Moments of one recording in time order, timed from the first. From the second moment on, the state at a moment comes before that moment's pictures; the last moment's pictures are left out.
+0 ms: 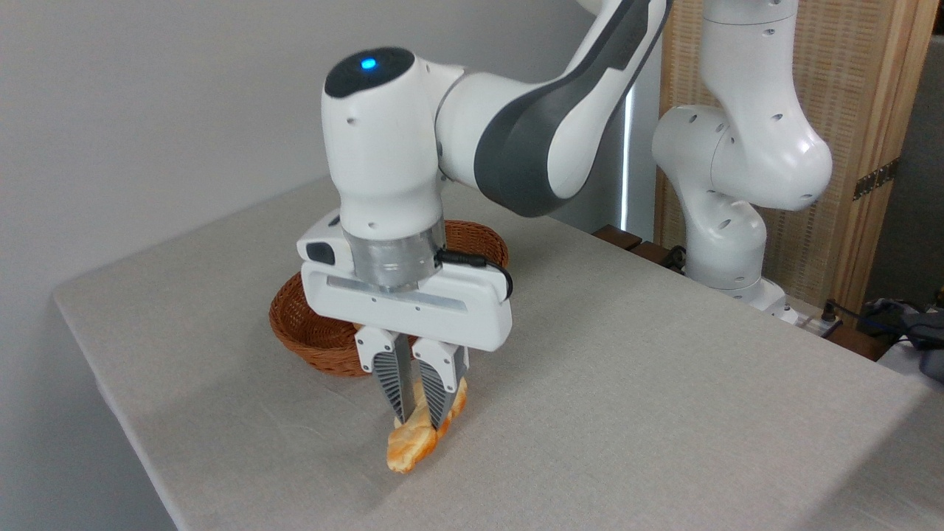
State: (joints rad) arm -0.01 0.03 0.06 -2.00 -0.07 2.08 0.36
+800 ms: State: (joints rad) arm -0.01 -0.05 -0.09 -1.91 -0.07 1.98 0.35
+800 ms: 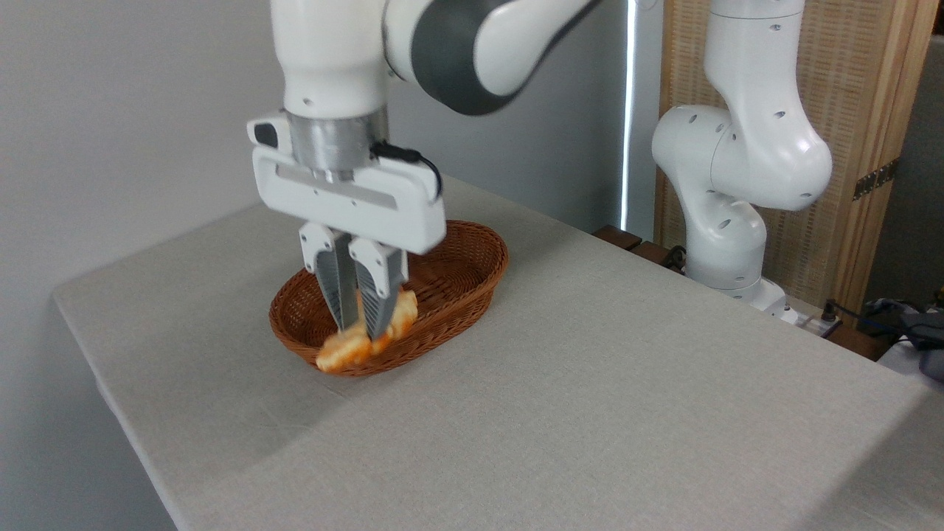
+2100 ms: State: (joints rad) arm -0.01 -0.07 -0.35 -1.89 -0.08 1.82 0.35
